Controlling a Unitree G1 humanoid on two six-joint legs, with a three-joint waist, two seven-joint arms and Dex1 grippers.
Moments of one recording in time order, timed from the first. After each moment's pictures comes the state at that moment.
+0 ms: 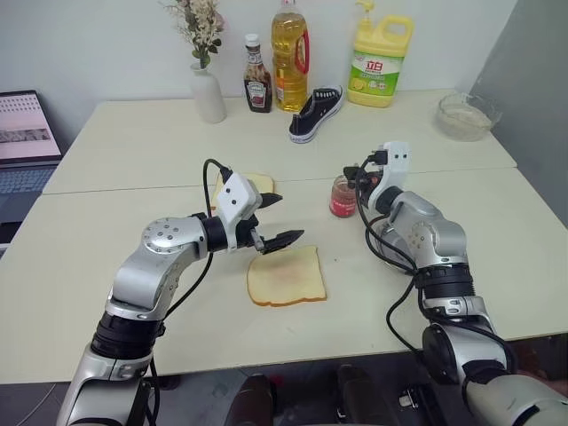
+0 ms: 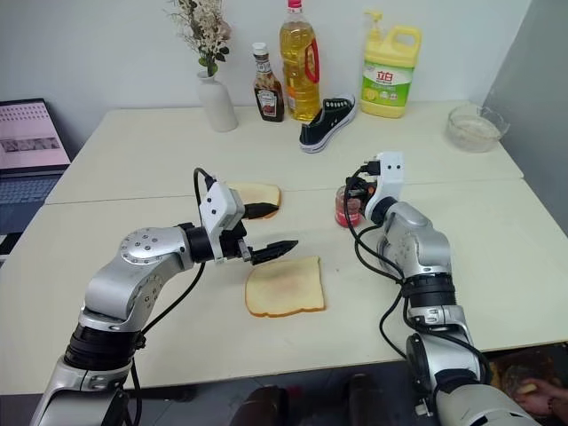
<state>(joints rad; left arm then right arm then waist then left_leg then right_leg) -0.47 0.56 -0.07 -0.22 -0.35 0.52 -0.85 -0.78 -0.15 -0.14 0.32 0.34 0.58 0.33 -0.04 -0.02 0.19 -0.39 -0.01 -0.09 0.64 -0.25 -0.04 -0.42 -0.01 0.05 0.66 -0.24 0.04</state>
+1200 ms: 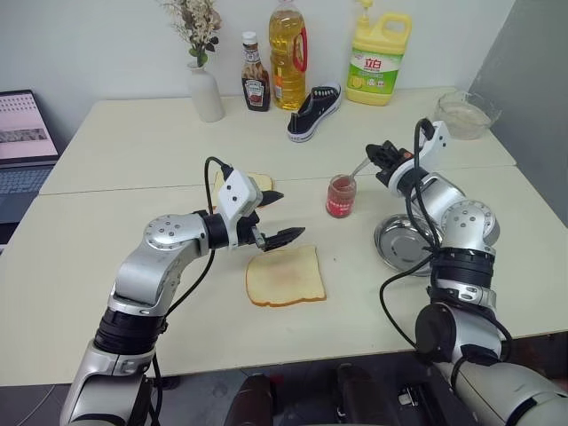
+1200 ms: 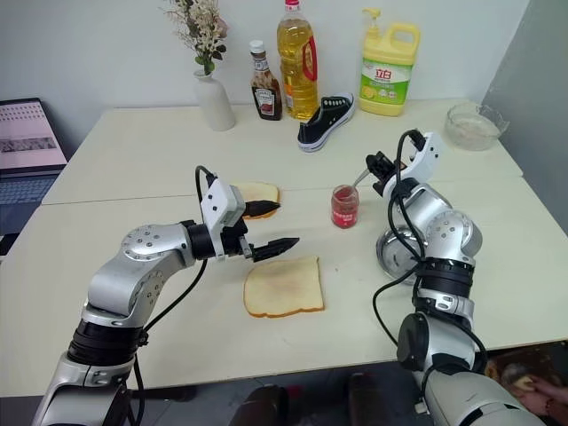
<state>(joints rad) -0.48 0.55 -0.08 -0.20 -0.35 0.52 -0.86 -0.88 -0.13 -0.47 0.24 0.71 0.86 0.04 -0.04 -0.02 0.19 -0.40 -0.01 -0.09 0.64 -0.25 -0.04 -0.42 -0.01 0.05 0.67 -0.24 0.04</state>
